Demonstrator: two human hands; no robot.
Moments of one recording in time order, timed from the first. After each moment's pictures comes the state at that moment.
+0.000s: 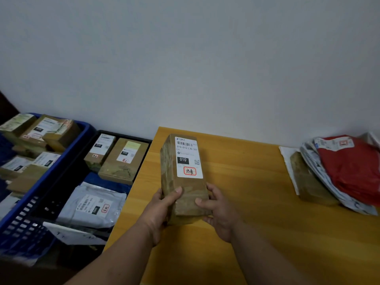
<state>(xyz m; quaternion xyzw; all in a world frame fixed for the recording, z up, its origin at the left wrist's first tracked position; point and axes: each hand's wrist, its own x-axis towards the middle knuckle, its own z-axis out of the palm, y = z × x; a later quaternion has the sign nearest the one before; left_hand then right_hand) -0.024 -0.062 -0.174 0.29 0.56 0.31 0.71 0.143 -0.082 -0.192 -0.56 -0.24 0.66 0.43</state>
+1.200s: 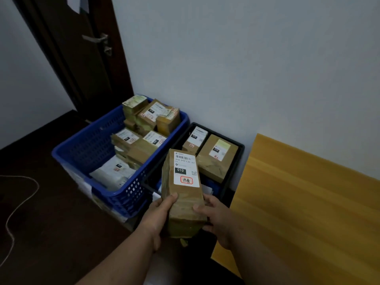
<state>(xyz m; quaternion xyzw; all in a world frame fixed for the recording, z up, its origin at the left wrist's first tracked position) -0.362 -0.089 -0.225 0.13 0.62 0.40 0.66 -0.184 -0.058 -0.213 -0.56 -0.35 0.71 0.24</state>
